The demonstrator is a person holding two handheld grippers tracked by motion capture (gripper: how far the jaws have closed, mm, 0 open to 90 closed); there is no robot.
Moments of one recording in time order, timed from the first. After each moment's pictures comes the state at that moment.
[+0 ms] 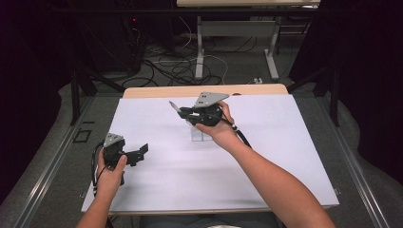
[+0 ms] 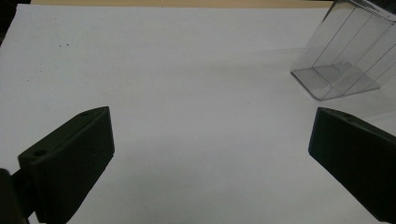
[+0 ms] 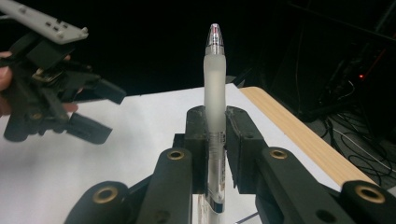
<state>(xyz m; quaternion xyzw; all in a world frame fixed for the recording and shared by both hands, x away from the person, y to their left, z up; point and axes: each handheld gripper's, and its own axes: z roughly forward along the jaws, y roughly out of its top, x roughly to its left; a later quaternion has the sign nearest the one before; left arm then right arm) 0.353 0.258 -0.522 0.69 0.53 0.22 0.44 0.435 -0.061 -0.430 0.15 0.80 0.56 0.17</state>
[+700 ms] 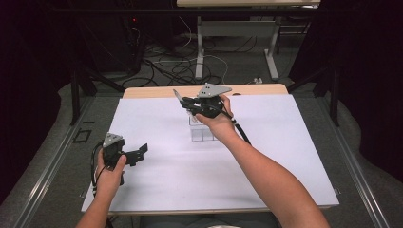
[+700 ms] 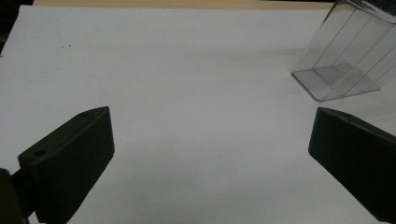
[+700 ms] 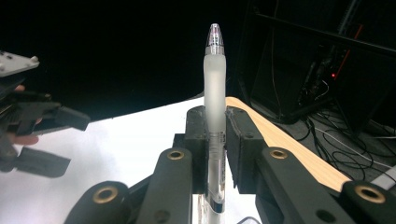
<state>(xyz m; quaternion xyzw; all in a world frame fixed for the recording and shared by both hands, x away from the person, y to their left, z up) 0.352 0.259 -0.521 0.69 0.53 0.22 0.44 0.458 -0.063 -0.427 0.19 0.77 0.58 0.20</state>
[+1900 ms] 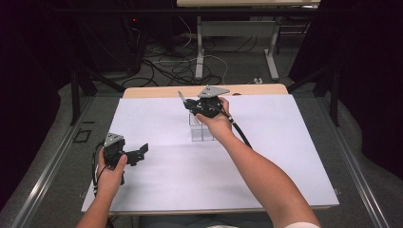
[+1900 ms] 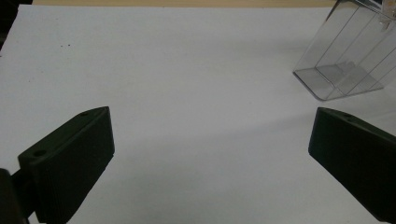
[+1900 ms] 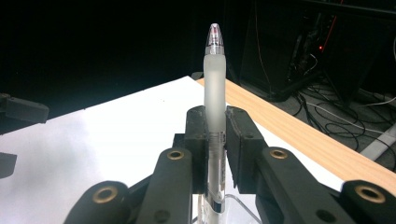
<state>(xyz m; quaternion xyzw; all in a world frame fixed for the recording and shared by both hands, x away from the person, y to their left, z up) 0.355 0.258 -0.523 0.69 0.53 0.22 0.43 0.482 -0.063 -0.460 0.26 0.76 0.56 0.19</state>
